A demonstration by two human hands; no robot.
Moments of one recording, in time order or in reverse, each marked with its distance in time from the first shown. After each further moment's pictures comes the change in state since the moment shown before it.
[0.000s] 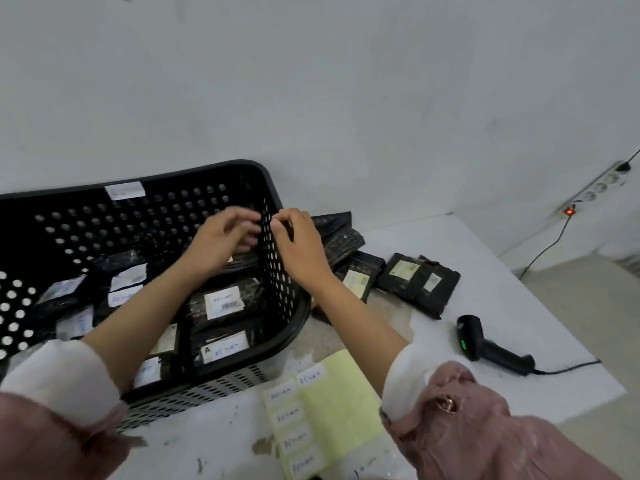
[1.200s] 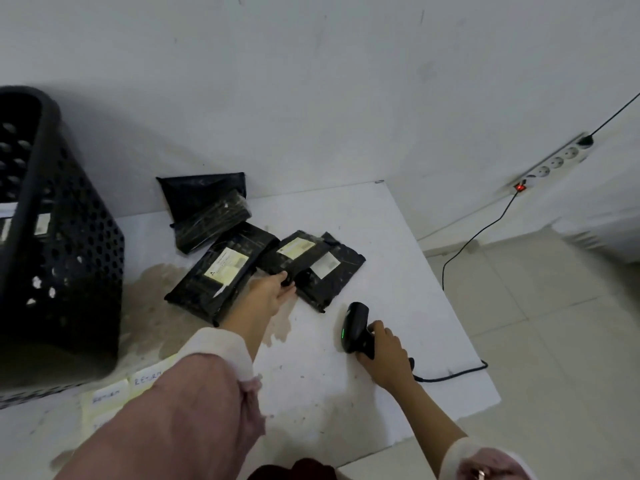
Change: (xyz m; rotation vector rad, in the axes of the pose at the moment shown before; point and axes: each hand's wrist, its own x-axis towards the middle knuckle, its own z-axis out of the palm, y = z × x) left_hand 0.075 -0.061 0.396 -0.798 0.213 -1.038; right_hand -0.162 0.328 -0.294 -0.671 -0.367 0.708
